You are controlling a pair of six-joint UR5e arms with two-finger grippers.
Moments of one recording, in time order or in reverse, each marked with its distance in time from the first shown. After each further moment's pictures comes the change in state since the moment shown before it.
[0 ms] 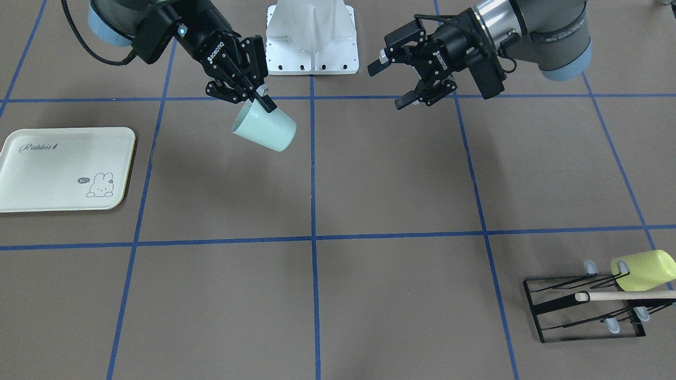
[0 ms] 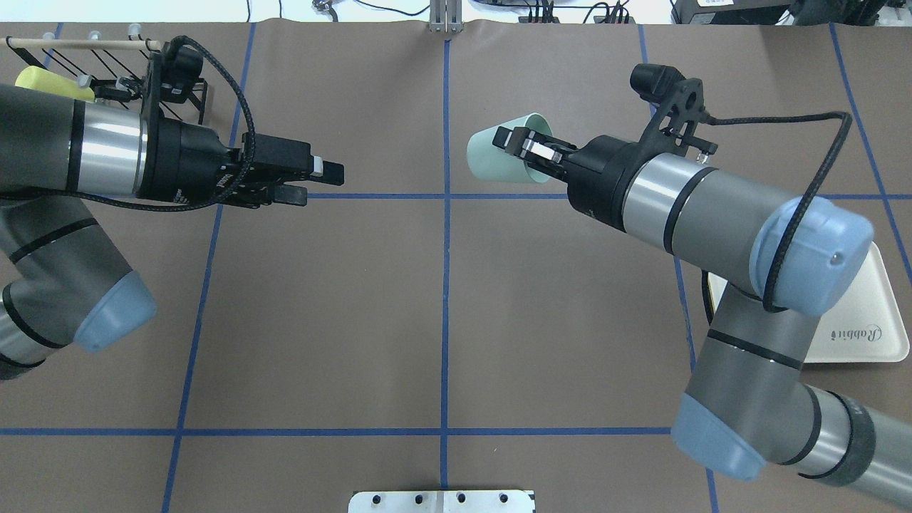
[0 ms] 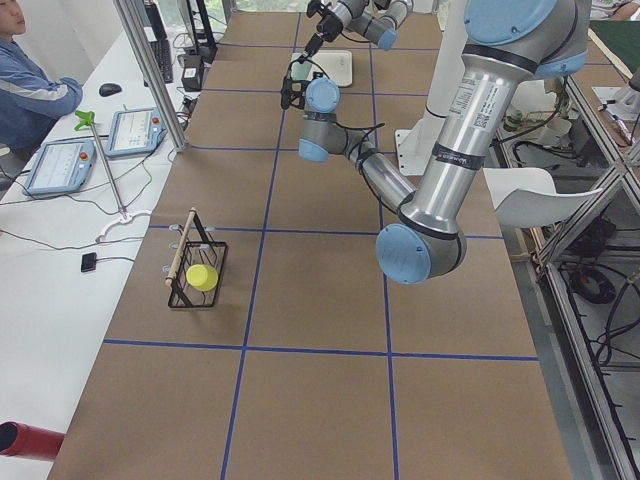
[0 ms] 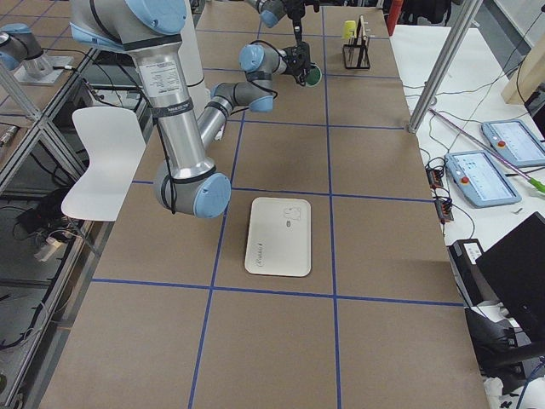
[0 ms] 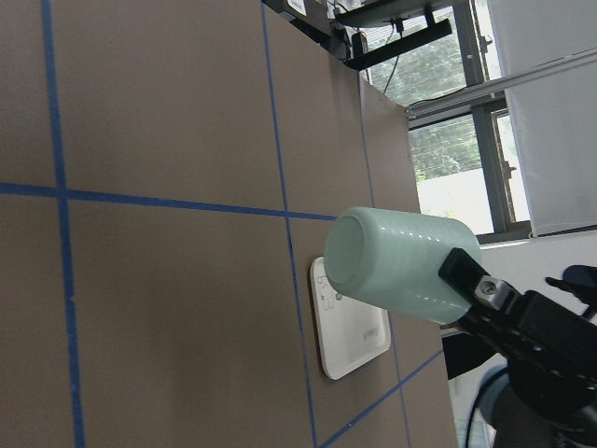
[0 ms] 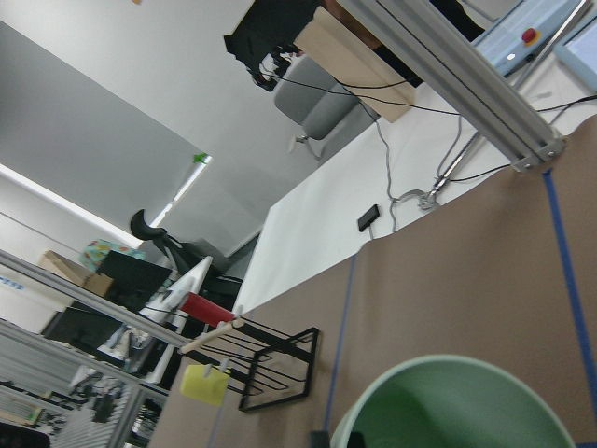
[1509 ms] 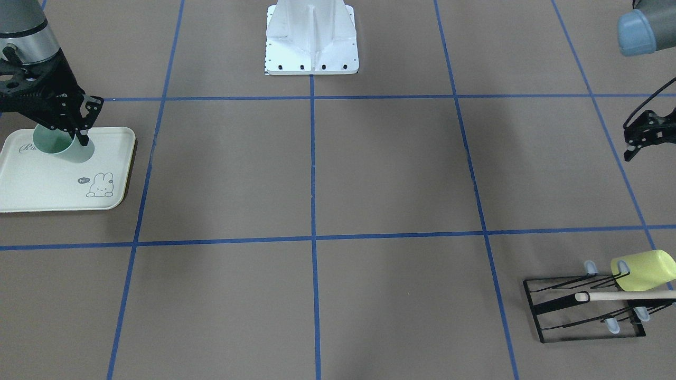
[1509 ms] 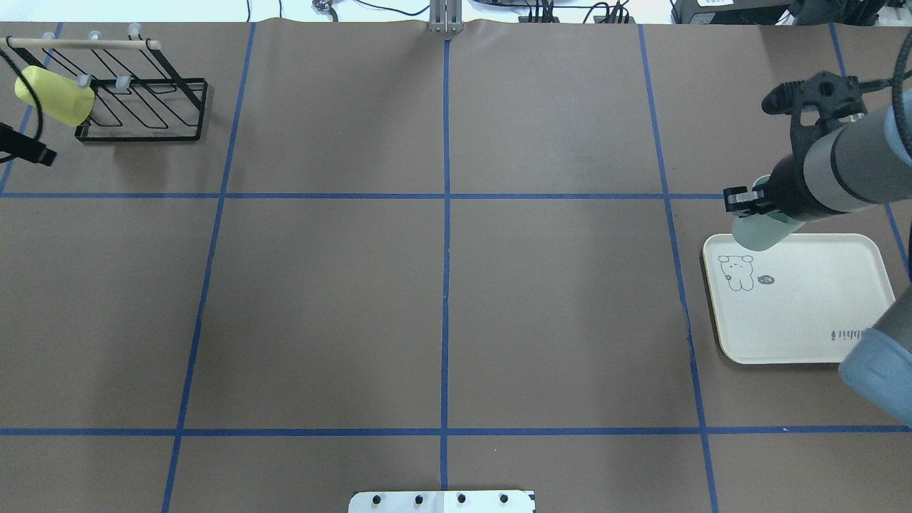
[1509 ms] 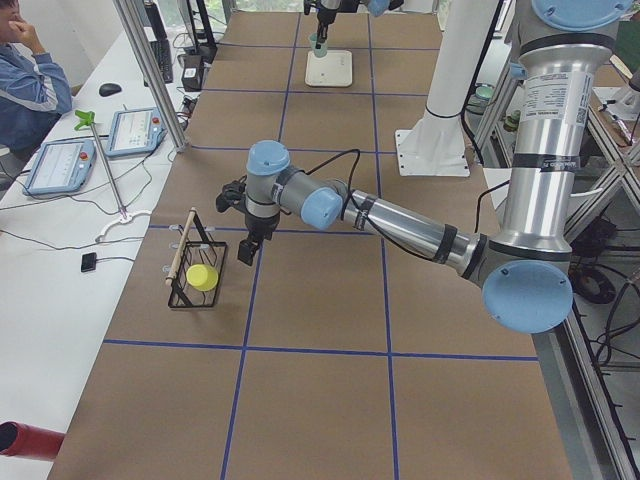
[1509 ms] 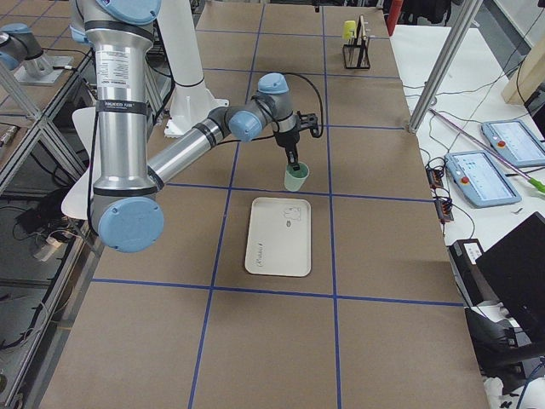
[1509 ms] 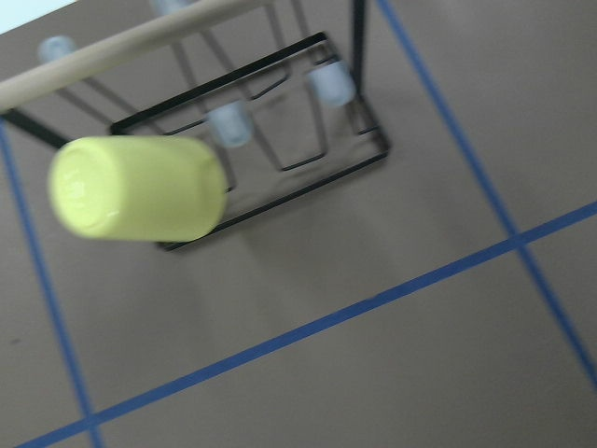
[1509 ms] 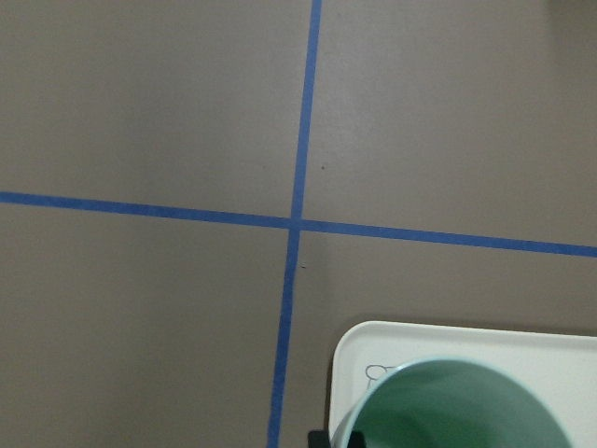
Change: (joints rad) left arm -0.516 0.314 0.016 0.922 0.002 1.404; right arm 0.280 -0.447 0.116 -0.525 0.402 -0.634
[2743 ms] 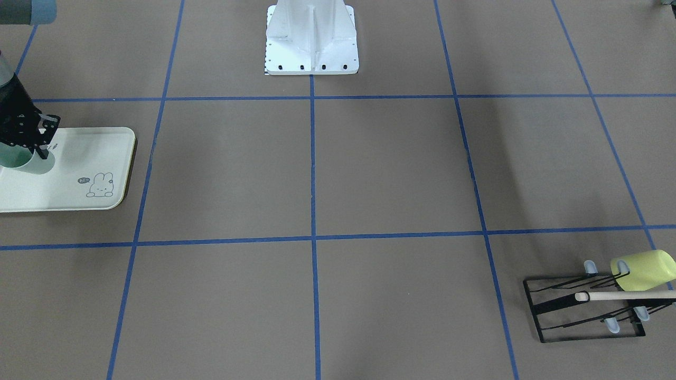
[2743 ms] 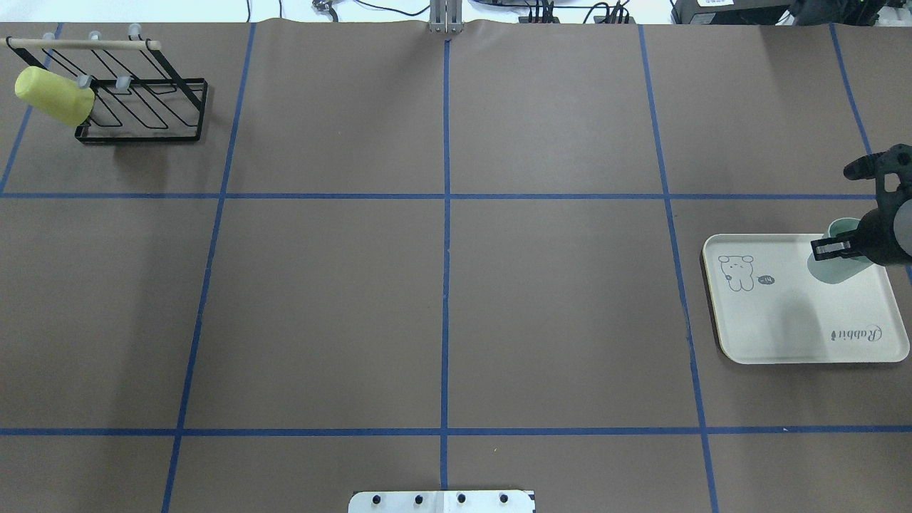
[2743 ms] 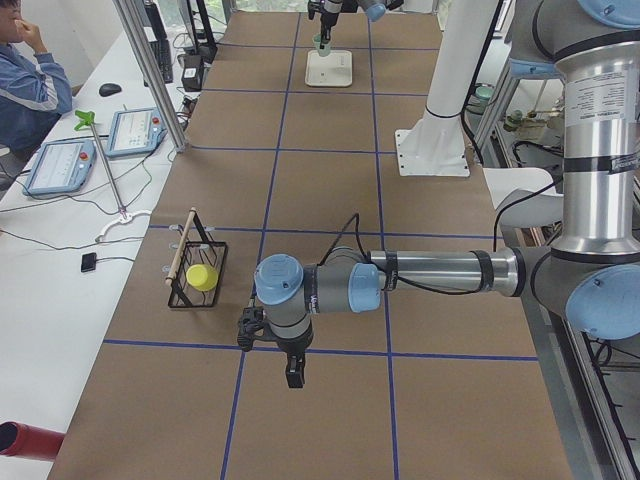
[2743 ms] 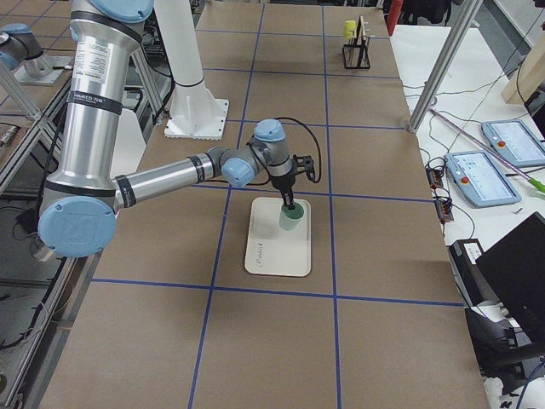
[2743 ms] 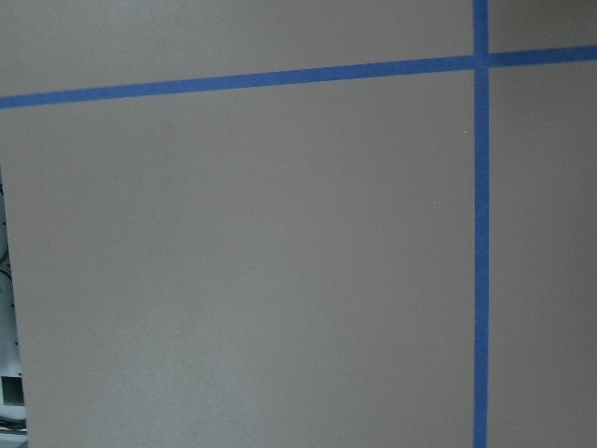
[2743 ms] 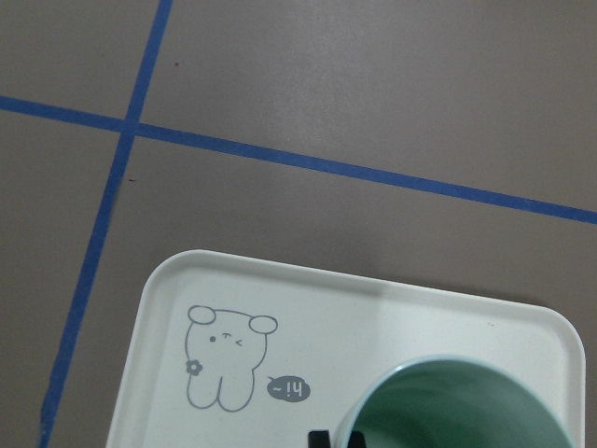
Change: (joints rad) left arm -0.245 0.153 0.190 0.146 -0.067 0.119; right arm 0.059 -0.130 -0.165 0.232 0.036 -0.092
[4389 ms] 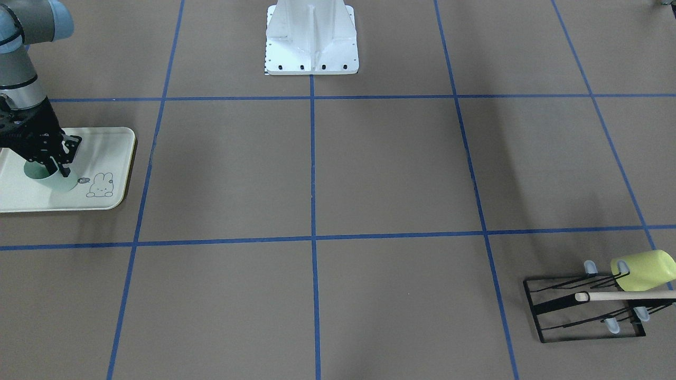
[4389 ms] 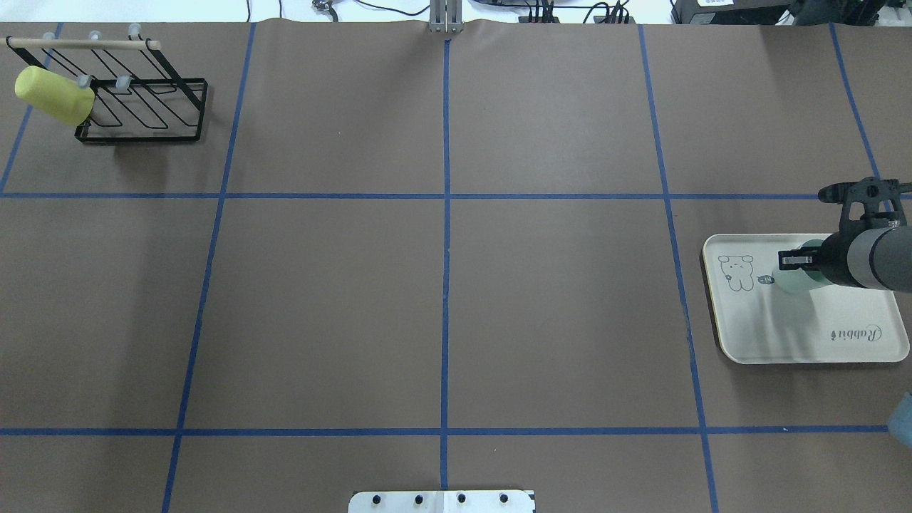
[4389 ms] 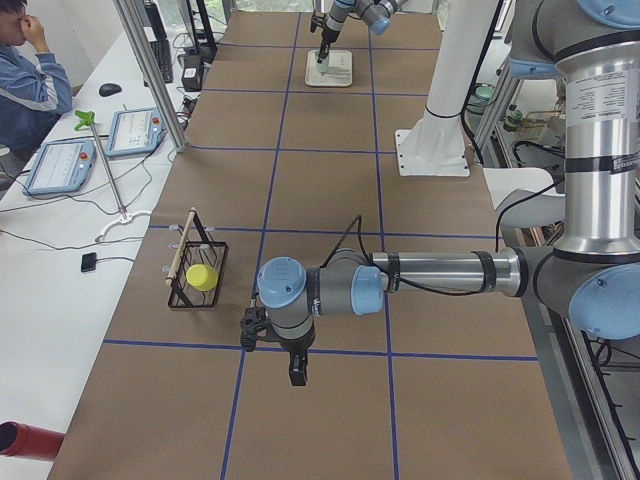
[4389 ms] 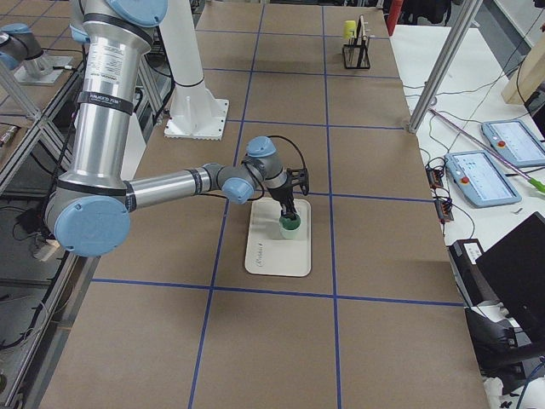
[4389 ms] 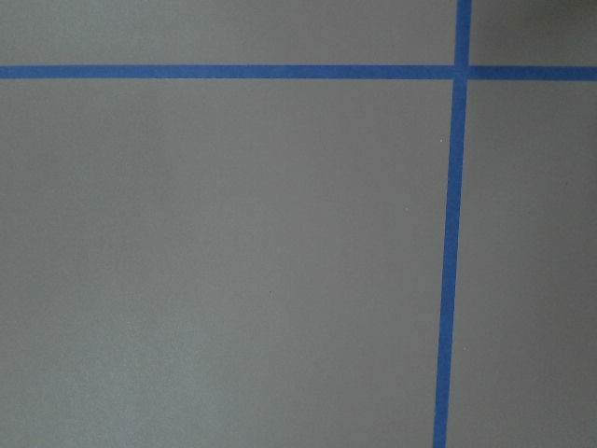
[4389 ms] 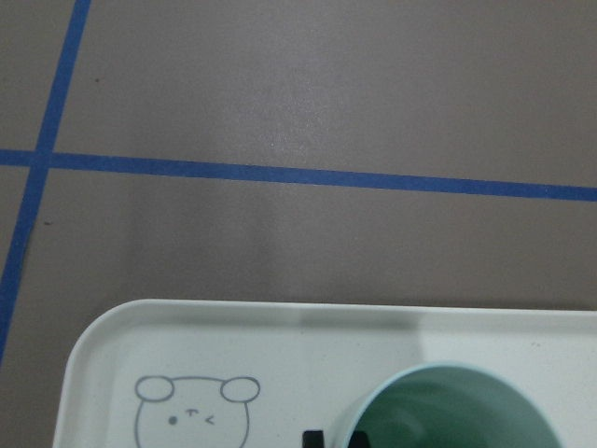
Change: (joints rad) left arm 0.002 0.010 -0.002 -0.008 -0.019 -0.009; right arm -0.142 -0.008 -0.099 0.192 -0.193 0.249
